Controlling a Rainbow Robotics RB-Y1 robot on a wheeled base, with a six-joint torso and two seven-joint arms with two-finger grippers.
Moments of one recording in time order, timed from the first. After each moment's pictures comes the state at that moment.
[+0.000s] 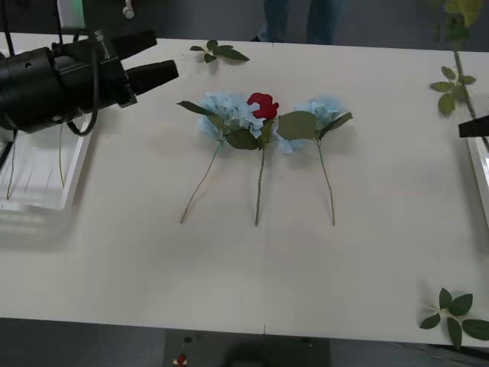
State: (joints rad) right arm -0.77 -1.78 0.90 -1.77 -2.21 0.70 1.83; left arm -0.44 0.72 -0.04 -1.61 2.07 0.91 -2.67
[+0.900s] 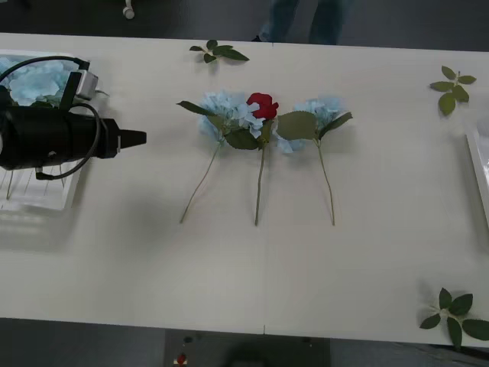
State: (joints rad) right arm -0.77 -1.49 0.71 -0.75 -1.52 1.29 1.86; left arm -0.38 0.95 -0.28 -1.68 1.34 0.79 -1.67
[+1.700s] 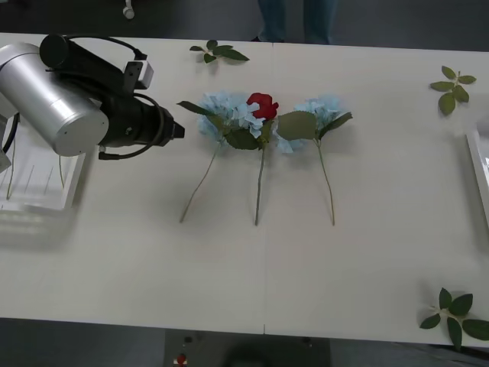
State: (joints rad) right arm -0.67 -1.37 0.71 -0.70 -1.31 1.17 1.86; left arm -0.74 0.86 -0.61 -1.76 0.78 1.15 -0.90
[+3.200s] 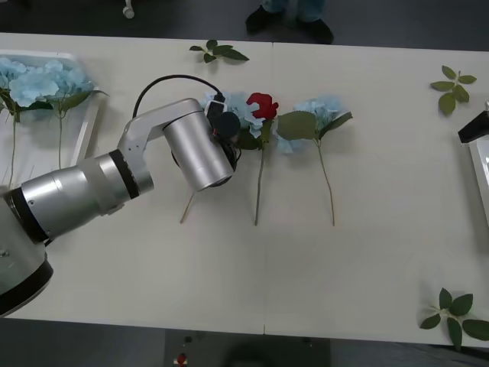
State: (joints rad) right arm -0.67 -1.32 0.34 -1.61 -1.41 1.49 1.27; left arm -0.96 0.44 -0.98 -1.28 0.37 1.16 -0.72
